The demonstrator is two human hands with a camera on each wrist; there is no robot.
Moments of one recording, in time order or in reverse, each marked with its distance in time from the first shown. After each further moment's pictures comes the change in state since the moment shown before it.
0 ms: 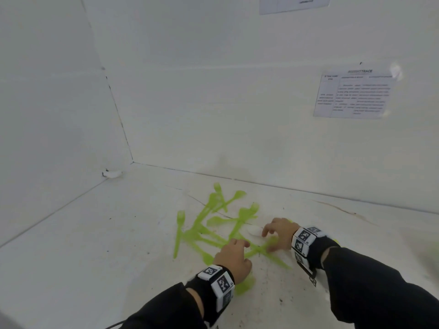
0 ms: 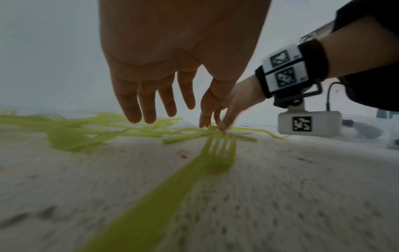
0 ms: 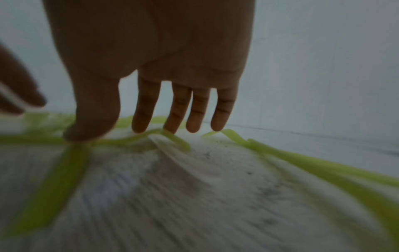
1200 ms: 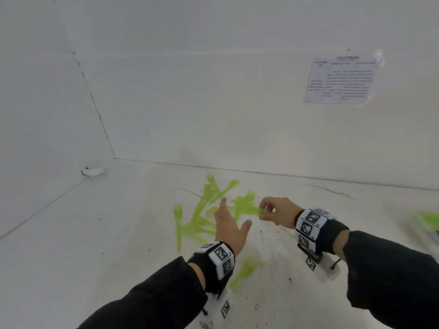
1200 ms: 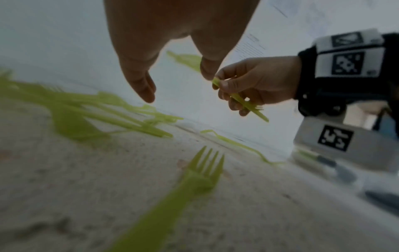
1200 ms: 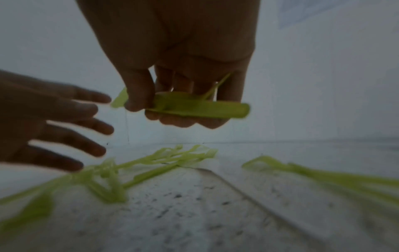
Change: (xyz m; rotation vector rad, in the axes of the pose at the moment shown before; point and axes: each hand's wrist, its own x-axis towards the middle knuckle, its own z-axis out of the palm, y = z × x) left_hand 0.011 -0.013 -0.017 -0.565 0.258 0.018; right_hand -0.032 -0.041 -0.021 0.405 0.216 0.019
